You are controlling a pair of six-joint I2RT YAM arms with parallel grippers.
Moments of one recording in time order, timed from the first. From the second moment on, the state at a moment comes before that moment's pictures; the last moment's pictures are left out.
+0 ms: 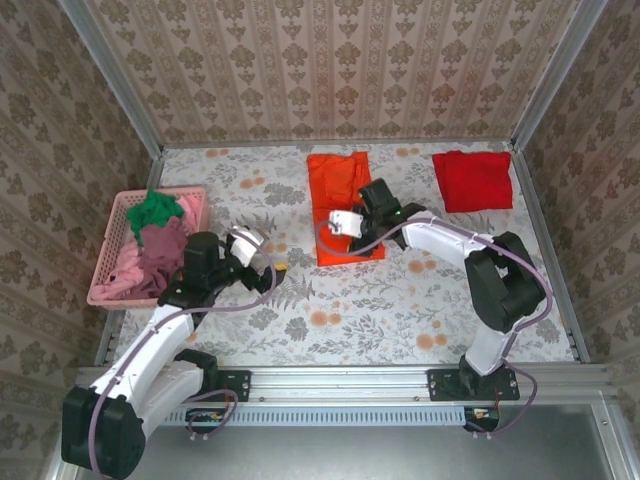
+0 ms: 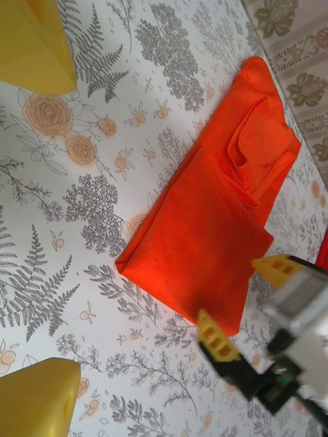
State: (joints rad) left arm -0.33 0.87 0.48 -0.11 0.51 0.28; right arm 0.54 1.76 1.17 -0.38 -0.15 -0.95
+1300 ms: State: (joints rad) left arm -0.35 1.00 0.45 0.06 0.54 0.20; right arm 0.64 1.70 1.00 -0.48 -0.14 -0.84
